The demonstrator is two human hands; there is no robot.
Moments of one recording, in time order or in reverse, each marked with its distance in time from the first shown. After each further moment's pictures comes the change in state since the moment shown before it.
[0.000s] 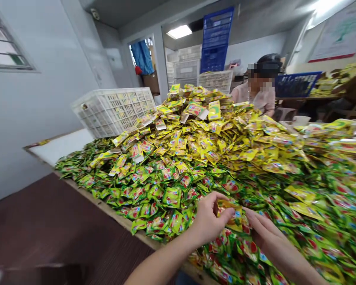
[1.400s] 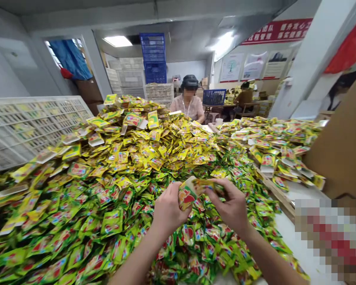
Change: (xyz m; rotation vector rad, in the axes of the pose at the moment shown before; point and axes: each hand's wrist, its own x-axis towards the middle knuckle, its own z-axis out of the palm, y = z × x) left_hand 0.026 0.031 0.035 0.708 0.036 0.568; right_hand -0.023 -0.051 -0.052 -0.369 0.464 -0.936
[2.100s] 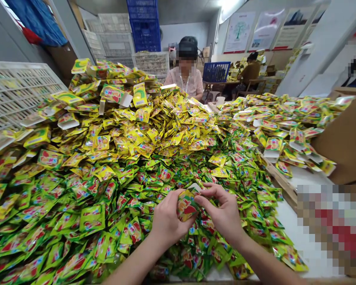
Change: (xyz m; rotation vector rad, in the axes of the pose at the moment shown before) left_hand -0.031 0.003 0.040 -0.206 -0.032 0.007; right_hand -0.033 0.039 0.009 -0.040 -0.085 0.364
